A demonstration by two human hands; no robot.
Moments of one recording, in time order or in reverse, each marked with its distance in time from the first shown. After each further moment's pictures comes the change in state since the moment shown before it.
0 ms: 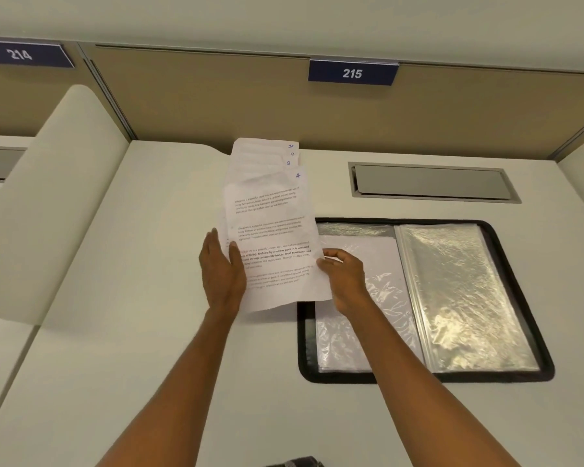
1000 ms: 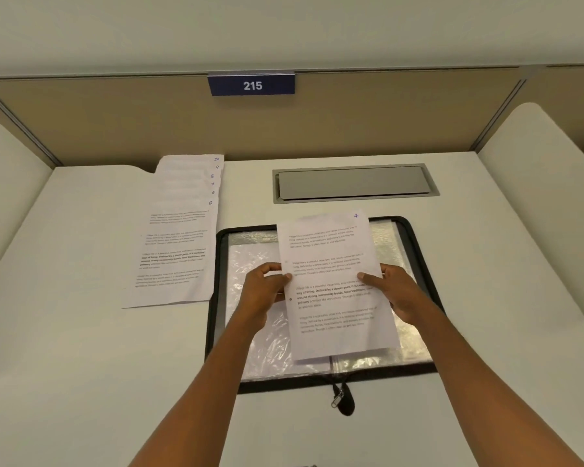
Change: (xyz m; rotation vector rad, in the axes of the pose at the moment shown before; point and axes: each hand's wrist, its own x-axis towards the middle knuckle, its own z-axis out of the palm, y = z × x) left_hand -0.122 0.150 0.161 -0.596 -0.648 -0.437; right_hand 0.038 -0.055 -0.308 -0.174 -0.254 0.011
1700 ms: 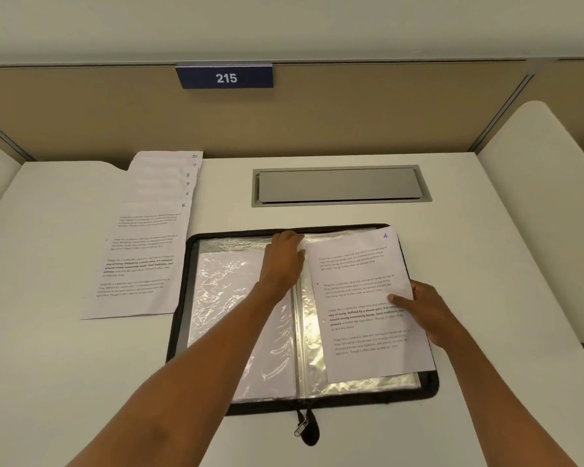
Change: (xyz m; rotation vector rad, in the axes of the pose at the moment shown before) left_hand 0.103 0.016 0.104 1.117 0.089 0.577; right_hand 0.021 0.024 -0.115 -0.188 0.117 0.006
